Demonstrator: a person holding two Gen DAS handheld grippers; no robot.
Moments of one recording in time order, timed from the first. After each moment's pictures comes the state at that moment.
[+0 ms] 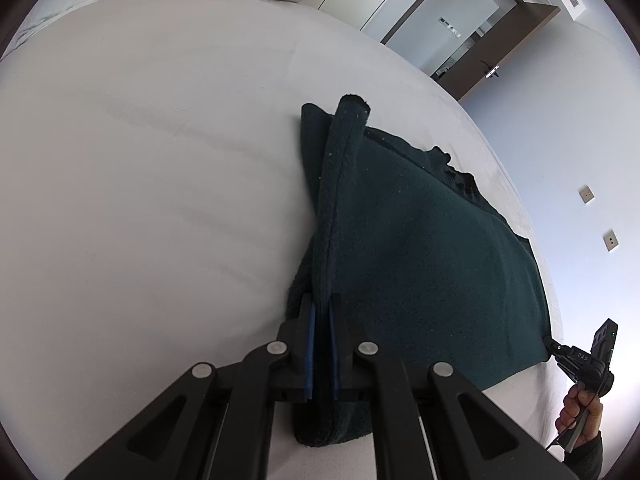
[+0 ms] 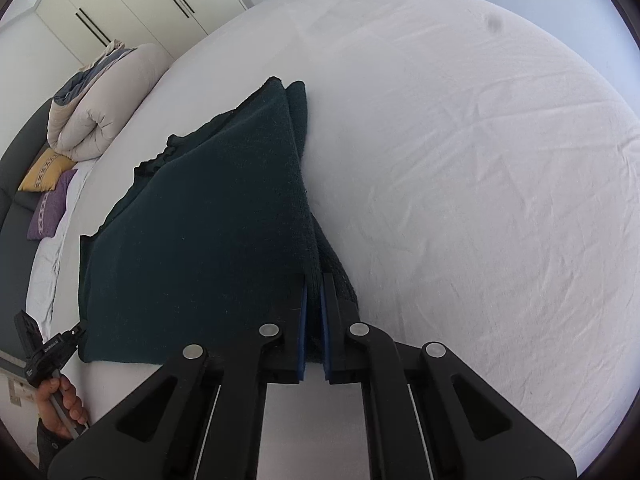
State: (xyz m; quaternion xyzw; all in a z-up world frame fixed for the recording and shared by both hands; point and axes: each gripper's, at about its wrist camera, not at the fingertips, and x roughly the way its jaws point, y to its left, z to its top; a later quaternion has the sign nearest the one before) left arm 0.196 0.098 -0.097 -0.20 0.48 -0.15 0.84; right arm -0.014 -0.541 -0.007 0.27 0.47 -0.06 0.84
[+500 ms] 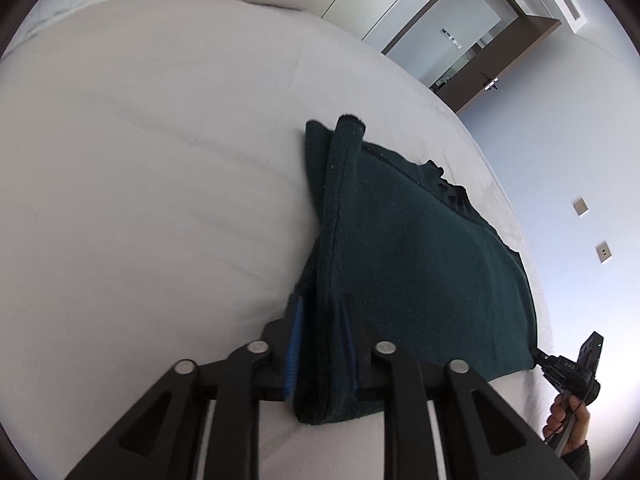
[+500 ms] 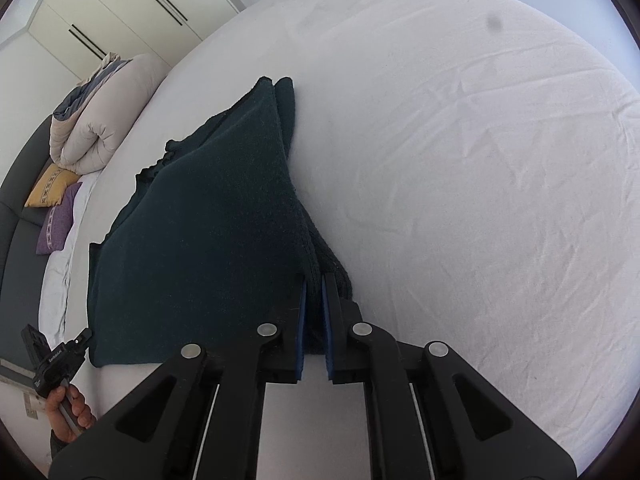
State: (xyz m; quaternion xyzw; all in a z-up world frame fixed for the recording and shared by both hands) left arm 0.181 0.108 -0.076 -0.21 0.46 -0.14 0.85; right arm -0.020 -0.551 -0.003 0.30 0.46 -0.07 0.83
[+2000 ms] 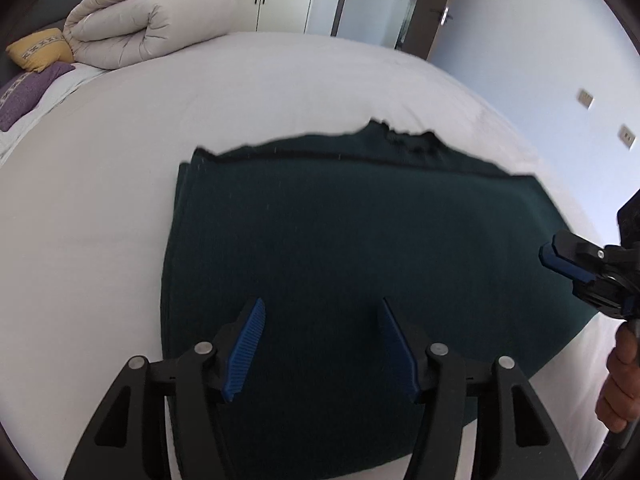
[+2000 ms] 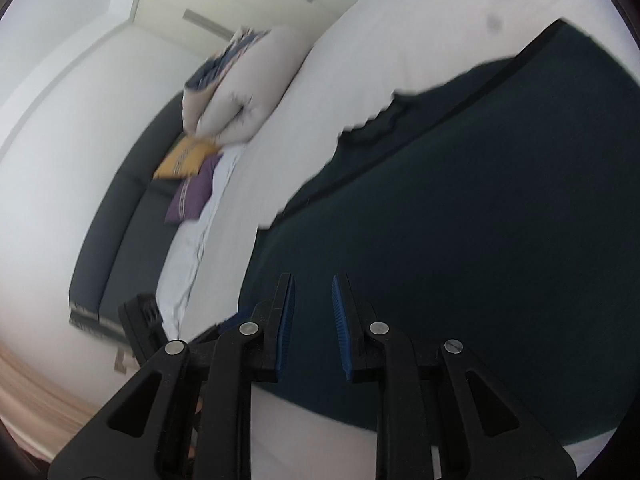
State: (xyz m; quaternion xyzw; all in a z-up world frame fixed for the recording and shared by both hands) left arm 0.201 -0.007 -0.080 0.00 0.46 -0.15 0.88; right arm 0.134 -0.354 -0.001 0.36 0.42 0.22 0.81
